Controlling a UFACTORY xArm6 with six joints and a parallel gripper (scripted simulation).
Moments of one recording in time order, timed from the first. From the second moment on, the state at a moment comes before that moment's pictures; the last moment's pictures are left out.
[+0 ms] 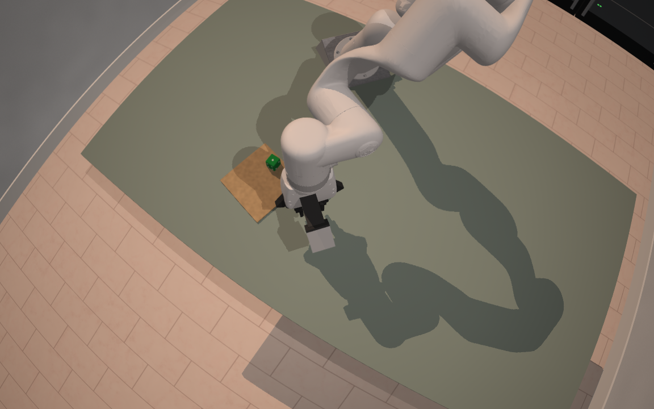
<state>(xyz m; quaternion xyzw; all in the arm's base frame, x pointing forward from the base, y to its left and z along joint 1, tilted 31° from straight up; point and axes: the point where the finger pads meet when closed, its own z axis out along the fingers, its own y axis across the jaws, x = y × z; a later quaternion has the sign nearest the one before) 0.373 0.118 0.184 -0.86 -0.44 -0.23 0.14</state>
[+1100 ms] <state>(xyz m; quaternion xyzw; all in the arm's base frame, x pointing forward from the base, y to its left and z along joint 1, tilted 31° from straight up) 0.375 0.122 0.175 -0.86 -0.44 -0.23 0.14</state>
